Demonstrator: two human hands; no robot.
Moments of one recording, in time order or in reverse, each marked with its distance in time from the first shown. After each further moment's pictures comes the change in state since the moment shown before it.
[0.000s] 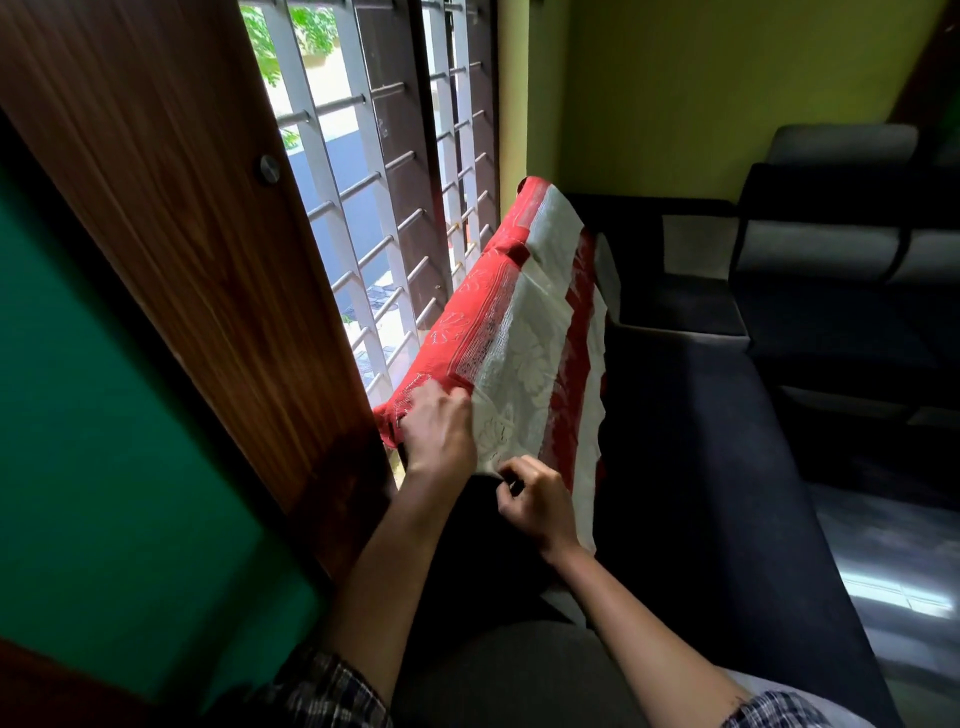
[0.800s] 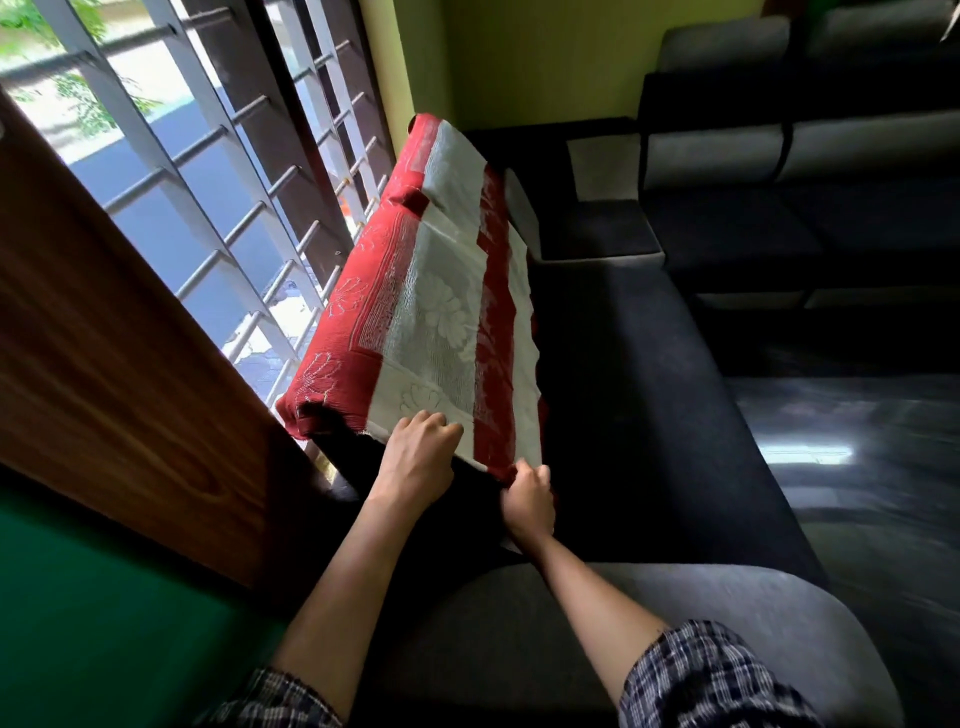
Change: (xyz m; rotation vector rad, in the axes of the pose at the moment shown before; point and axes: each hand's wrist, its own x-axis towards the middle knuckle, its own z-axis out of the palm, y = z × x) left_hand -0.010 0.023 0.079 0.120 -0.141 0.561; right_hand -0.046 0.063 0.008 -0.016 -0.128 0.818
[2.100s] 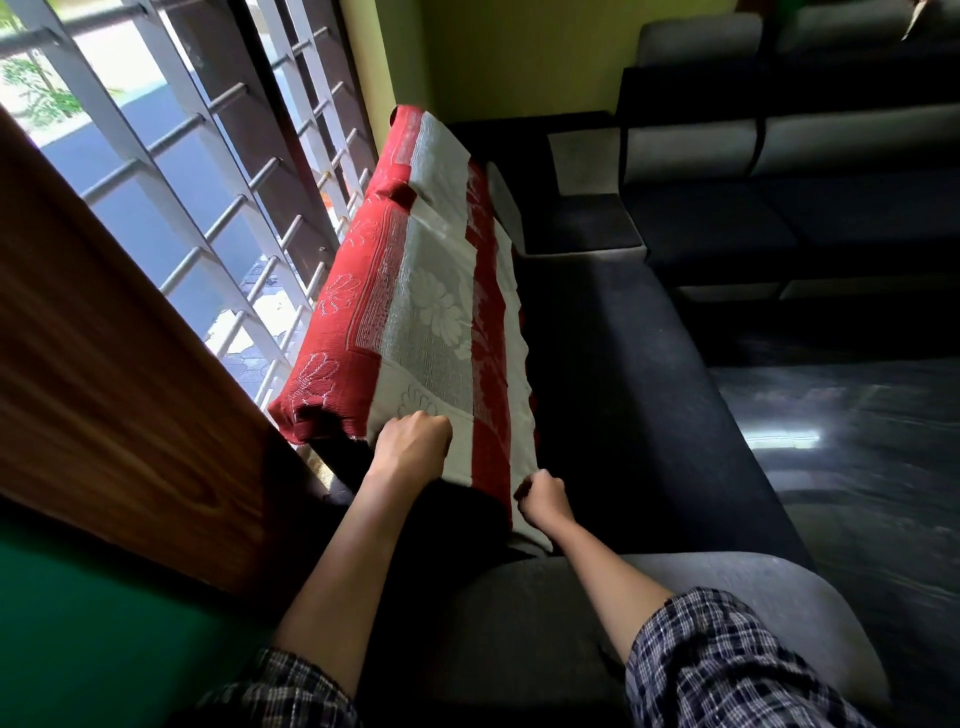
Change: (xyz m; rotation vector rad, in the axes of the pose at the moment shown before) left_hand 0.010 -0.013 -0.017 -0.012 -0.225 -0.079; right_hand 0.038 0.035 0.009 -0.069 -0.155 0.043
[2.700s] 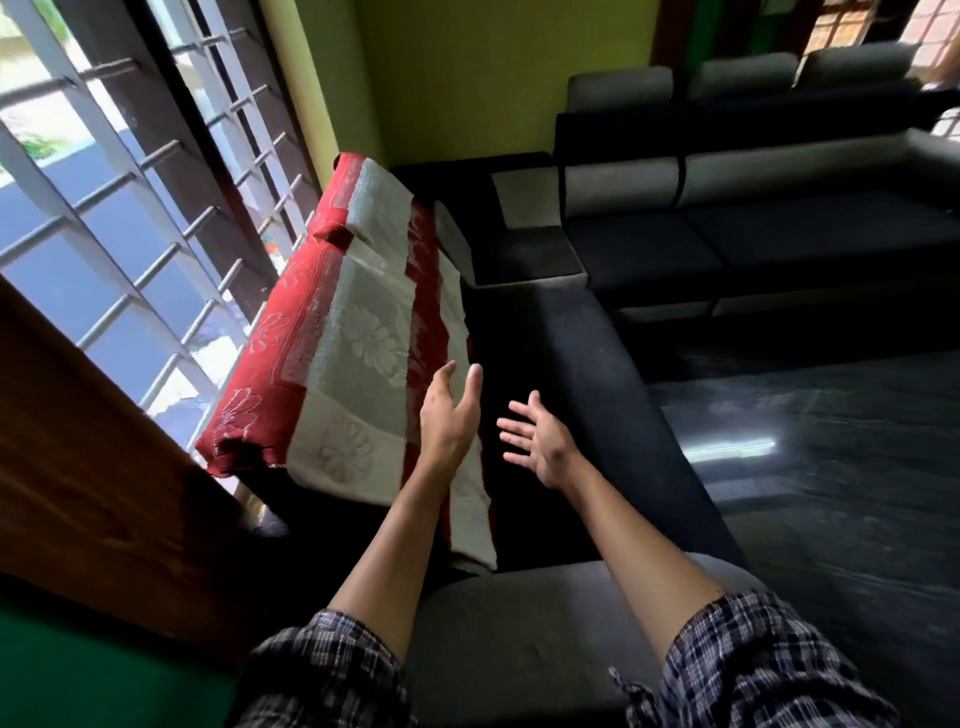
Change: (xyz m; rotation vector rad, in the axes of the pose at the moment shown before) left_hand 0.027 0.121 -0.019 -1.219 0.385 -0.162; right_hand -0.023 -0.016 -0.141 1.073 -0.191 0.028
